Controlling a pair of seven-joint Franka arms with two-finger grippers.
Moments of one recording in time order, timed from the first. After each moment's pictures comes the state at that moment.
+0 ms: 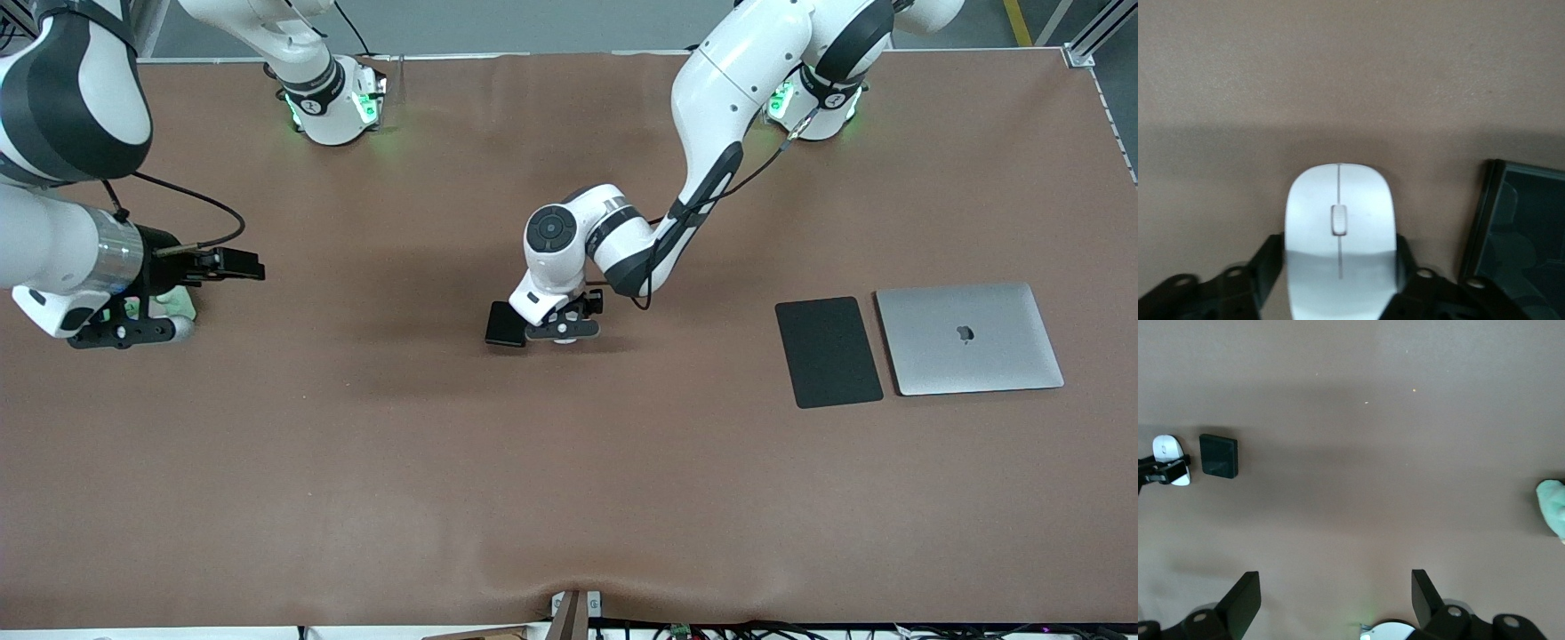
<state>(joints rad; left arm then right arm) -0.72 0.89 -0.19 -1.42 0.20 2.27 -1.01 0.10 0.26 -0.02 -1.46 0.16 1.44 0.04</state>
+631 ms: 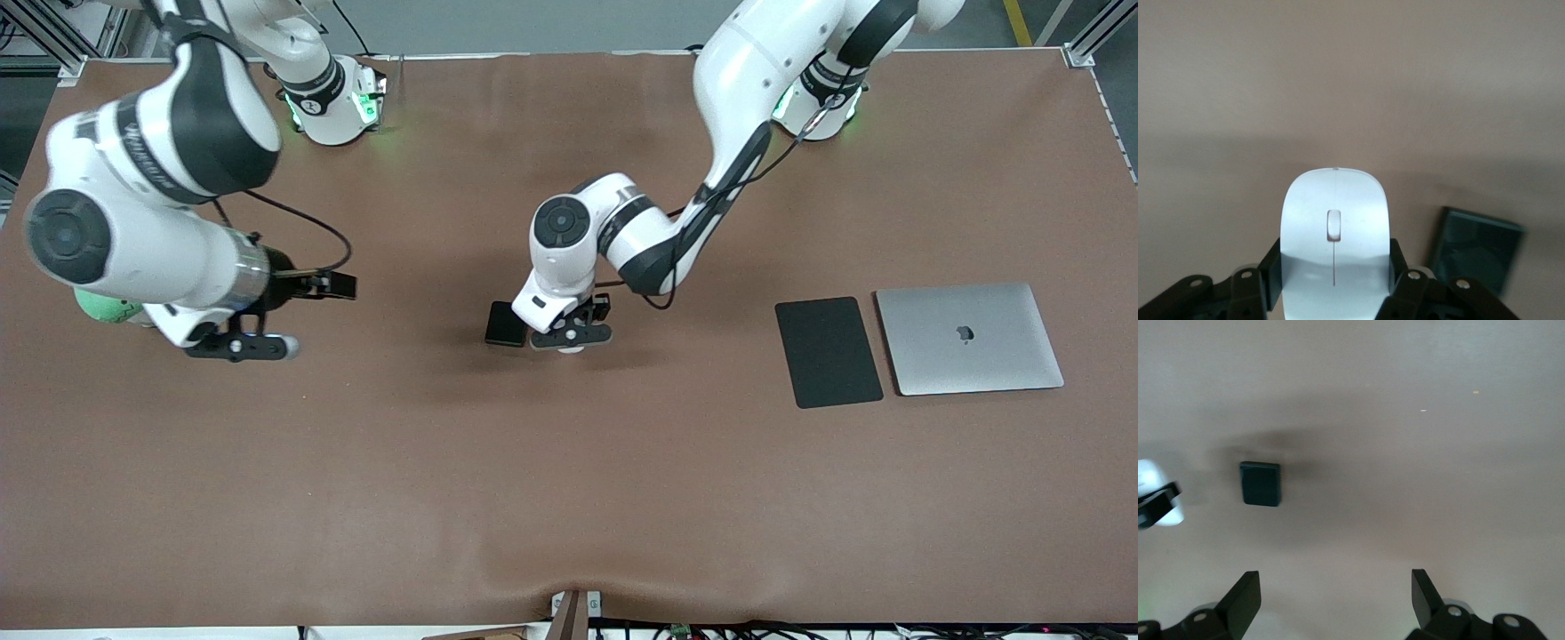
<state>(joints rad) -0.63 0.72 -0.22 -1.36 0.15 2.11 -0.98 0.30 0.32 -0.01 -1.46 0.18 1.57 0.33</state>
